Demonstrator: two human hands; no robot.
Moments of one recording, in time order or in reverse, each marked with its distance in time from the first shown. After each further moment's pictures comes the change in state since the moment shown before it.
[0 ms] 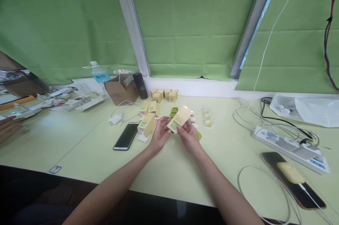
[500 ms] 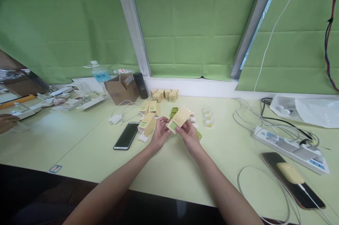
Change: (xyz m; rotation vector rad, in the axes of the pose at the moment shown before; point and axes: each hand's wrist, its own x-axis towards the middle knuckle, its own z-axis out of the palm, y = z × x) left_hand 0.003 0.001 -0.001 -0.065 -0.024 -0.022; right_hand 0.001 -0.003 -0.002 -0.118 -0.047 -0.019
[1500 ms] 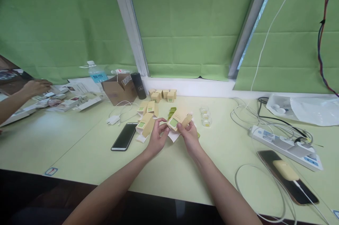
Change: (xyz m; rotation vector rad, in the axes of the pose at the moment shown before) left_hand -0.008 0.014 0.009 0.261 0.108 -0.032; right_hand 0.002 0.006 -0.004 0.047 0.203 0.055
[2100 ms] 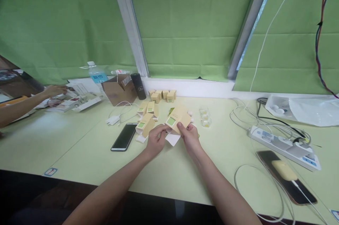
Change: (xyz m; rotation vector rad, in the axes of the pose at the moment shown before) left_hand 0.000 -0.012 -0.007 0.363 0.082 0.369; right_hand -0.001 -0.004 0.000 -0.020 0.021 0.071
